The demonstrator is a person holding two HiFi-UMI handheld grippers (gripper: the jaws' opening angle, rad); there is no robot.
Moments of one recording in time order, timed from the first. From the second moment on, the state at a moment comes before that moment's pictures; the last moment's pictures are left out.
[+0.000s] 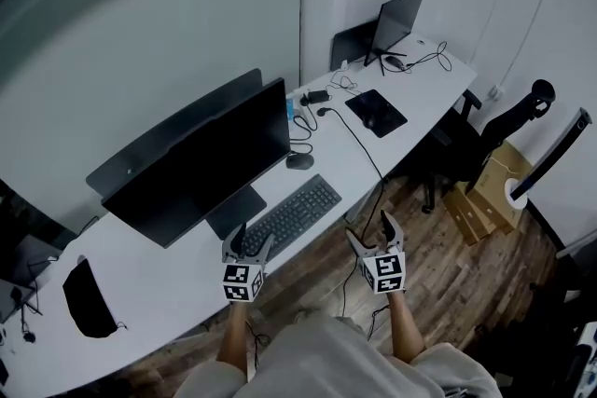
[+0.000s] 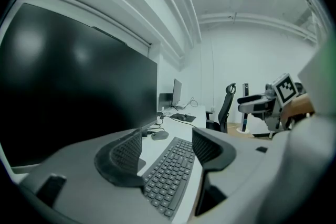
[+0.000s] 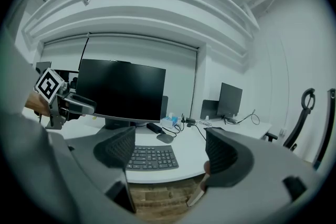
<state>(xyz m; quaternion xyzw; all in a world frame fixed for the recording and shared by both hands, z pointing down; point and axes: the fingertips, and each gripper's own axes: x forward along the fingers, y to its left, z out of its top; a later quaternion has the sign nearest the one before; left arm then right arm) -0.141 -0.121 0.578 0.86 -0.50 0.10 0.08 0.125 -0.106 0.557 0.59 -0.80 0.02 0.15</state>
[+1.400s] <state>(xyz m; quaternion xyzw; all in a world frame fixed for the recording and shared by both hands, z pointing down) -0.076 -0.304 0.598 0.84 -0.52 0.12 0.10 0.195 -0.307 0.585 0.57 -0.81 0.04 0.15</state>
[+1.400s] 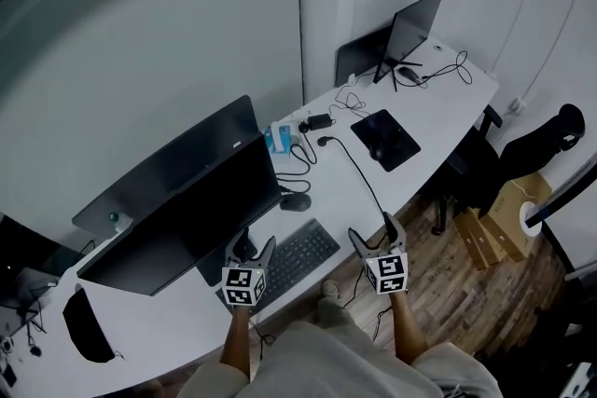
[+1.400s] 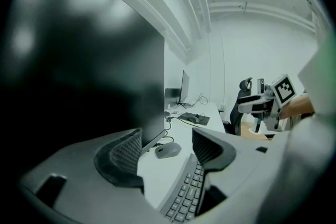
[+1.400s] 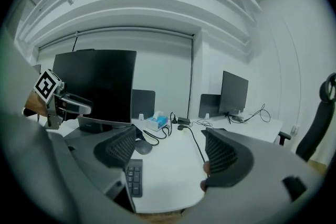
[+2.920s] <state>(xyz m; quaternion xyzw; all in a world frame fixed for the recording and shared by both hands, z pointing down) -0.249 -0.199 0.657 0.60 -0.76 0.10 0.23 0.003 -0.392 0.650 0.28 -0.94 0.05 0.21</state>
